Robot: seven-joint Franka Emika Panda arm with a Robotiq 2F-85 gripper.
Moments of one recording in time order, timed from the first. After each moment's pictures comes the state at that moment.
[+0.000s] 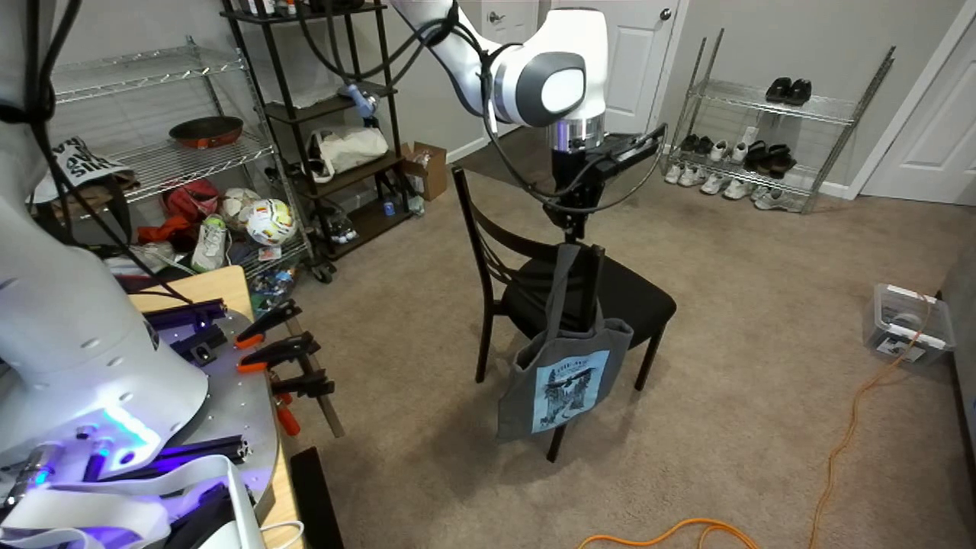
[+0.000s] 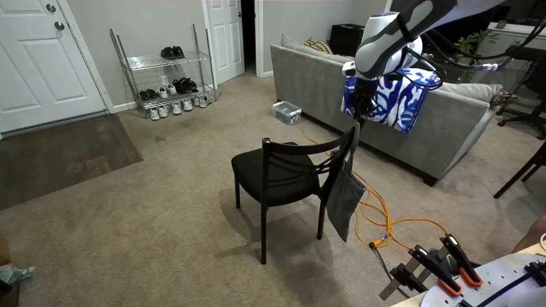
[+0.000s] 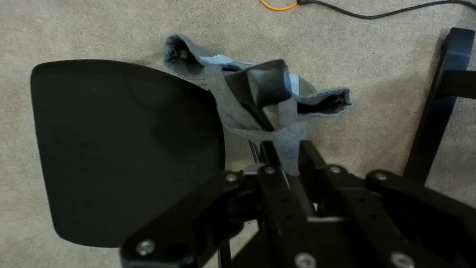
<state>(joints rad) -0.09 0.59 0.05 -1.77 -0.21 2.45 -1.60</state>
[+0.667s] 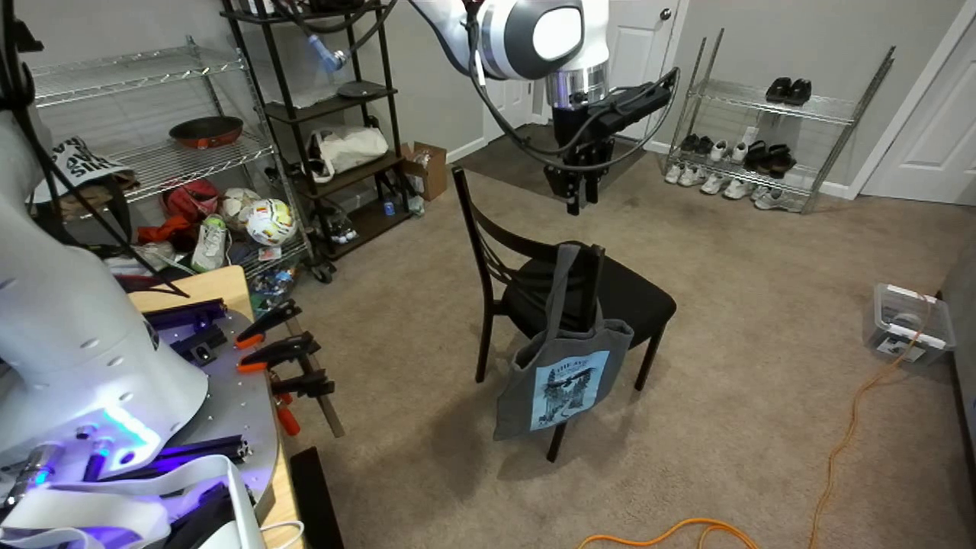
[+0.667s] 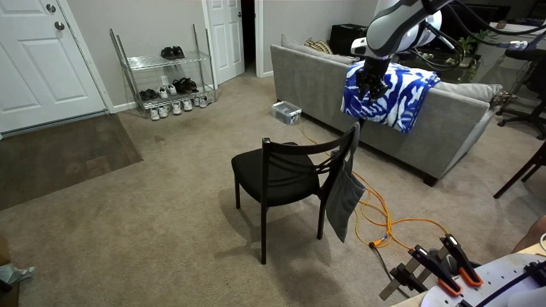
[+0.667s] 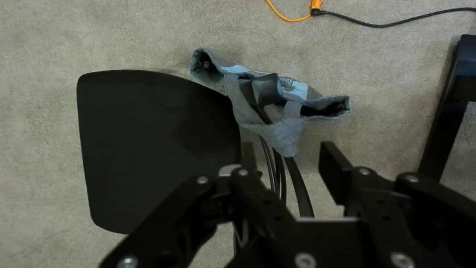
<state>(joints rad) -0.10 0.44 0.05 -1.85 -0.21 2.45 -1.60</state>
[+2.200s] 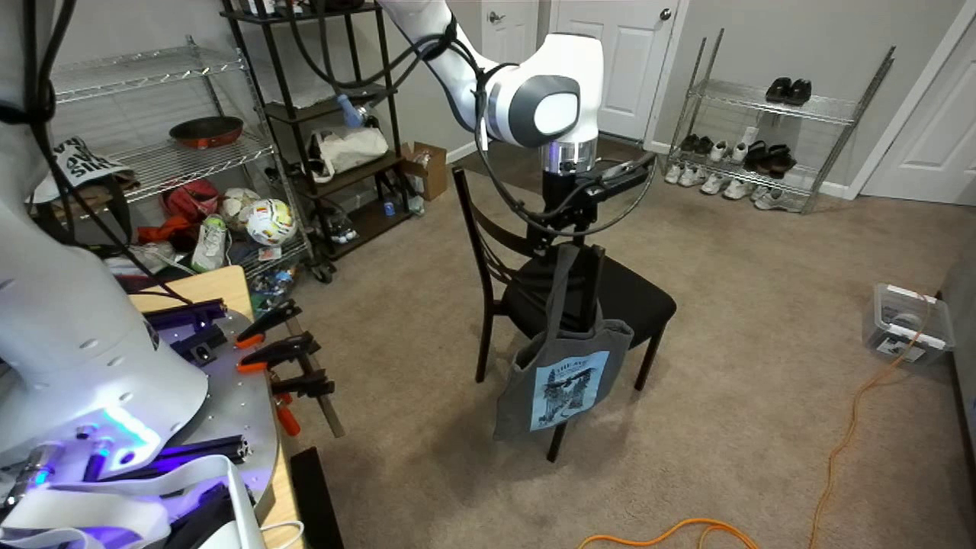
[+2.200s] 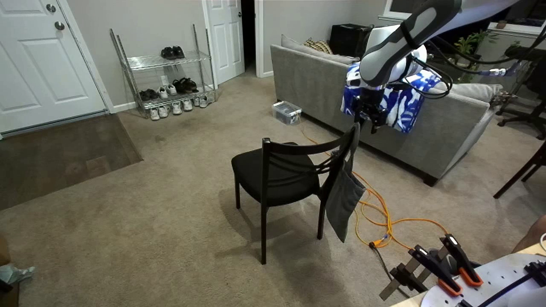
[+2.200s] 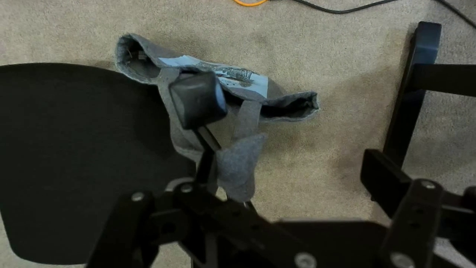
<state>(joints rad) -0.11 0.59 0.05 -1.84 -0.20 2.44 -1.60</state>
